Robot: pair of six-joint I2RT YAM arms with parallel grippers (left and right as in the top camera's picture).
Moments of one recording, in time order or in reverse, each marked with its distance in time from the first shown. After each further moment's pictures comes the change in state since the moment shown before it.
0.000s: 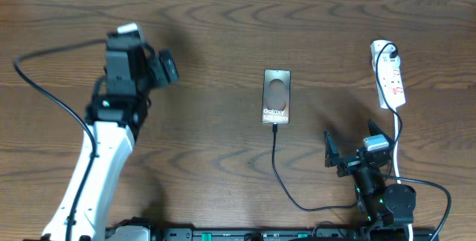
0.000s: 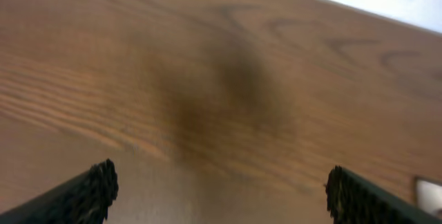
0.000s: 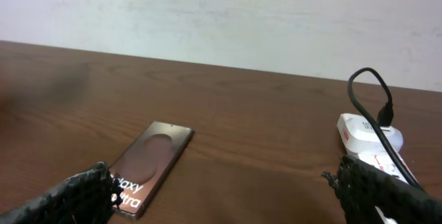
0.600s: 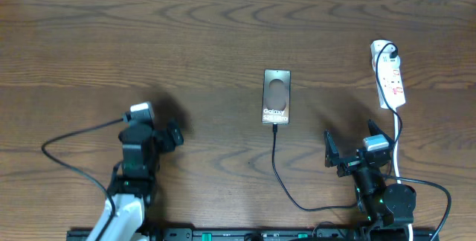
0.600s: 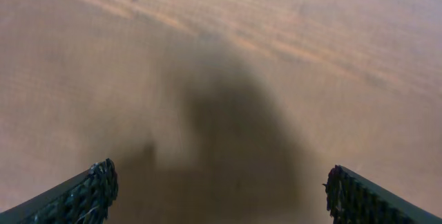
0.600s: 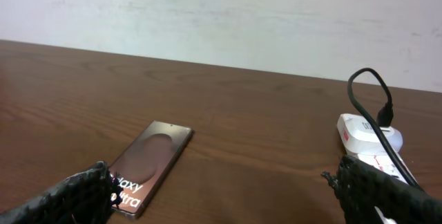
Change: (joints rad) left arm 0.000 -0.272 -0.772 0.571 0.005 0.001; right arm 0.000 0.000 0.000 0.000 0.000 0.000
